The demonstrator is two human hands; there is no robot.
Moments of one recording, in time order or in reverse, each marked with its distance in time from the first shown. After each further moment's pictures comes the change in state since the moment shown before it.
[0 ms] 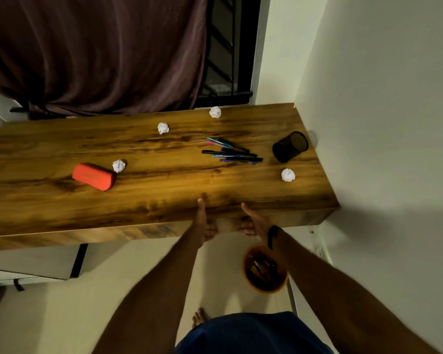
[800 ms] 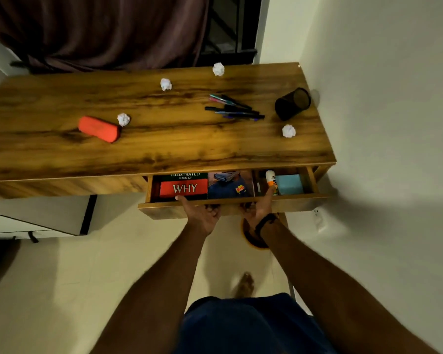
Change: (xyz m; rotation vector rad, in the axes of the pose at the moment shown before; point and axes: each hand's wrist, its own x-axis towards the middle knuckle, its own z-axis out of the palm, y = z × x) left_hand -0.061 -0.108 -0.021 -0.767 -0.091 0.009; right_hand -0.055 0.091 0.043 0.788 0.329 -0.039
